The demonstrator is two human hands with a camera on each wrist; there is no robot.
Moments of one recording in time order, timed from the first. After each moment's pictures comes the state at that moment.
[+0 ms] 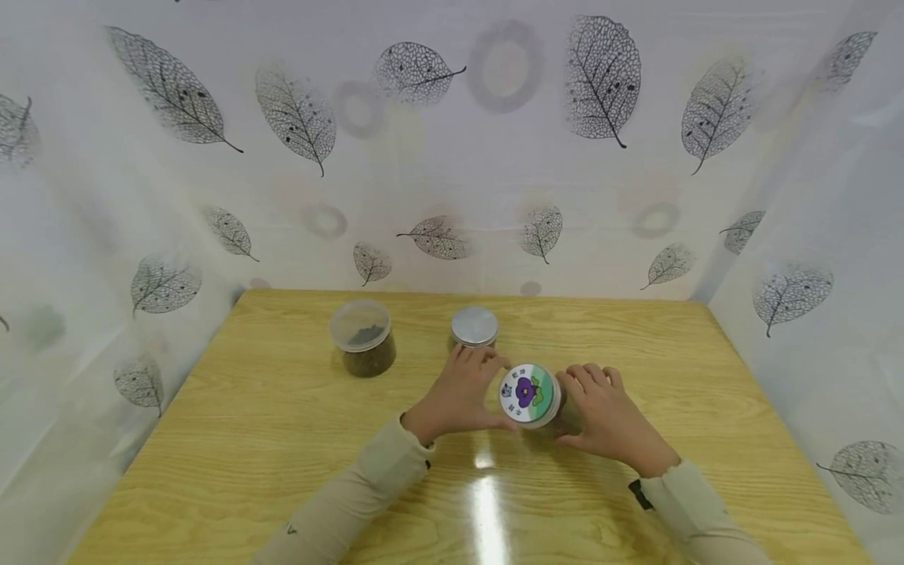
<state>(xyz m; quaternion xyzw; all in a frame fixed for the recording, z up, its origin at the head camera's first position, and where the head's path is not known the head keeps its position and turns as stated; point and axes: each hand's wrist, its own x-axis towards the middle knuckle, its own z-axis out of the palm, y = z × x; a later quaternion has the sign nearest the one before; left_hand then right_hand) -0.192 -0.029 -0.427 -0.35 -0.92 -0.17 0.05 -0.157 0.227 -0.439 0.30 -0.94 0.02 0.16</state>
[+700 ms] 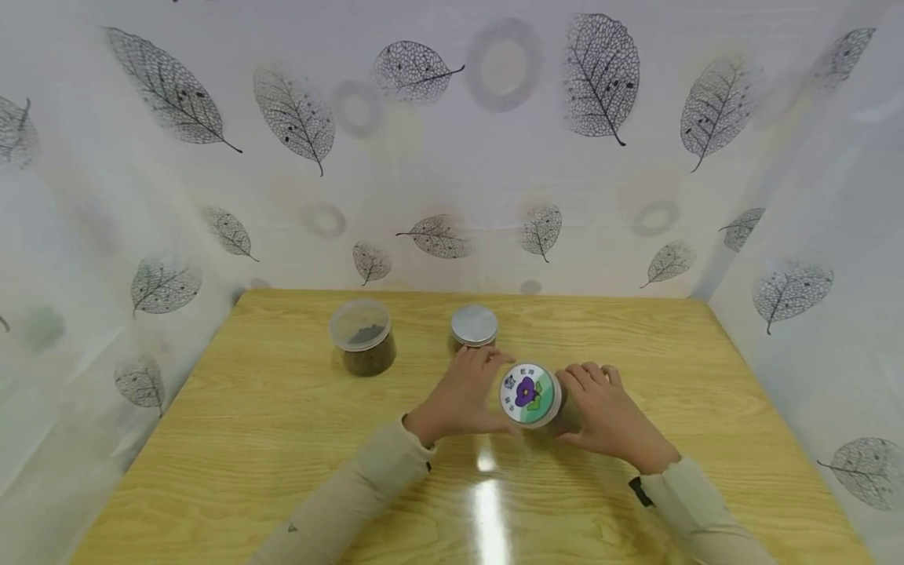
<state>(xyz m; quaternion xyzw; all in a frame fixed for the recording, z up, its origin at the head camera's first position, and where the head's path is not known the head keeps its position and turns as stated) -0.192 -0.025 -0.432 -0.36 -0.91 -0.20 0.07 -0.158 0.226 -0.438 0.31 -0.94 0.02 0.15</state>
